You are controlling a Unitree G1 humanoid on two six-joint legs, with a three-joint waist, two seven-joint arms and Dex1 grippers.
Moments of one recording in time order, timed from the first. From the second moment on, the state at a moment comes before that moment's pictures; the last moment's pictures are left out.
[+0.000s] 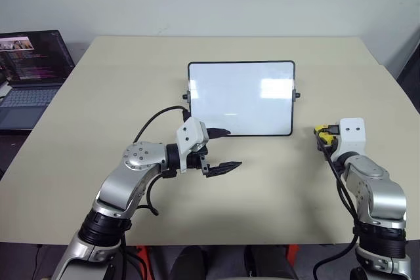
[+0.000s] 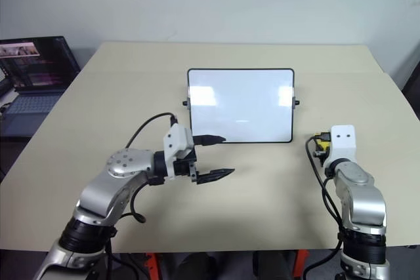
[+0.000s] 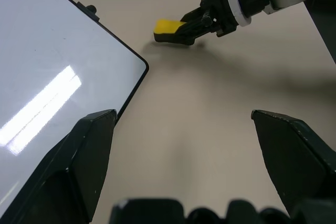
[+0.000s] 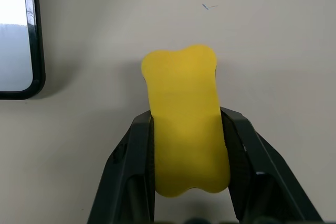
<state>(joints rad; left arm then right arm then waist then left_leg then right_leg) -0.36 0.53 -0.18 -0.29 -0.34 0.40 -0.94 -0.25 -0.31 -0.25 -0.31 0.07 0.95 0.17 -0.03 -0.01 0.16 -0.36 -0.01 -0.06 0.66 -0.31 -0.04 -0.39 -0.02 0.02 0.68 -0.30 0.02</state>
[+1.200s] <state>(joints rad) -0.35 0.52 -0.14 -0.29 -0.32 0.39 -0.85 -0.27 -0.32 -0.24 -0.38 0.08 0.95 0.15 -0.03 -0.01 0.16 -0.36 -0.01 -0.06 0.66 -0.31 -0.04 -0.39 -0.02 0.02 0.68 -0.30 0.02</state>
